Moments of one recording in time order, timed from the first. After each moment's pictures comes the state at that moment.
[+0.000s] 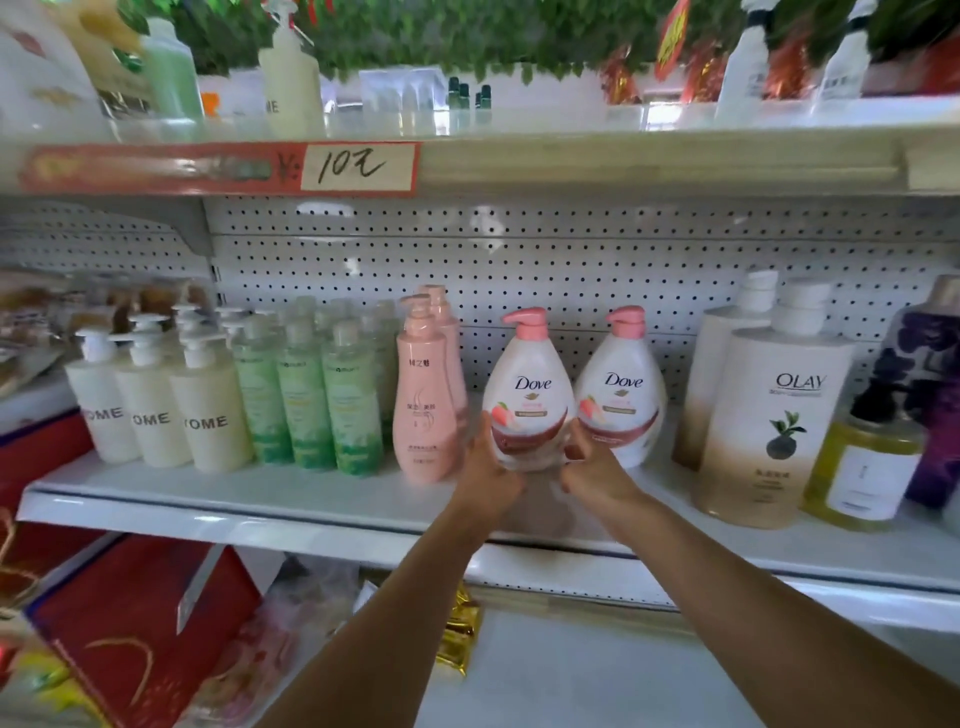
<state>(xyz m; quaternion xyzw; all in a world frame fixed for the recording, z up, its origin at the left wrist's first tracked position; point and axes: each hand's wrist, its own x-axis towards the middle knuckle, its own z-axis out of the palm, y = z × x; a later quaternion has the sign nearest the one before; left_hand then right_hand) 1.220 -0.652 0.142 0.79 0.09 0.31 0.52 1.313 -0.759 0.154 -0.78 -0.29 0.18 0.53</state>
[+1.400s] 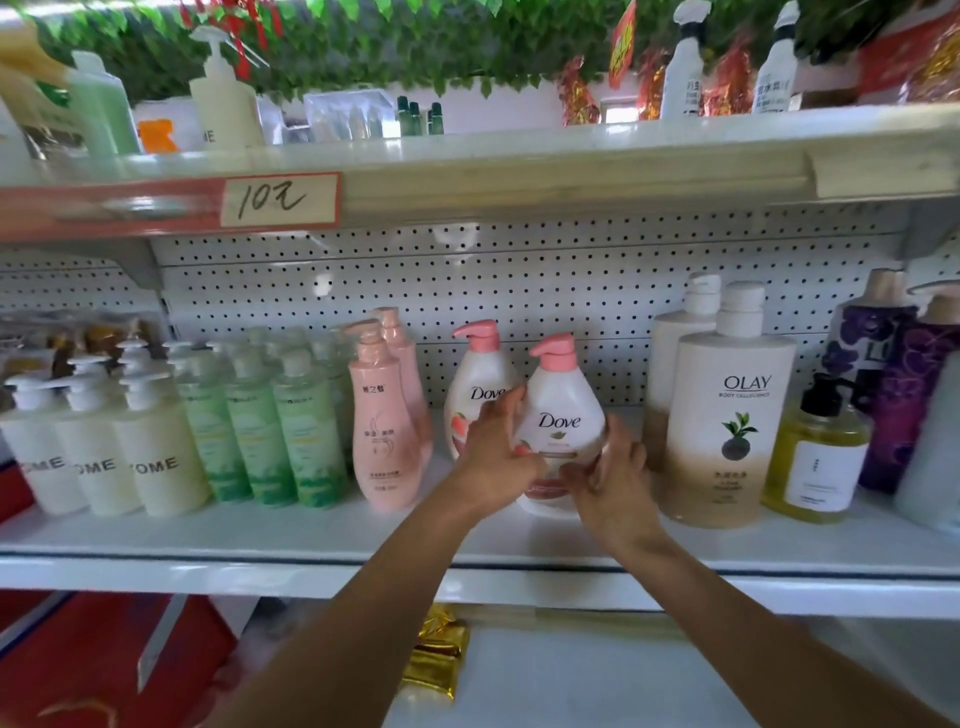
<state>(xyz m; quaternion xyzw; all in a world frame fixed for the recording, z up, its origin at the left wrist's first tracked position) 1.244 -0.675 0.191 0.86 0.11 0.22 0.45 1.317 -0.802 0.147 -0.84 -0.26 -0.07 0.48</state>
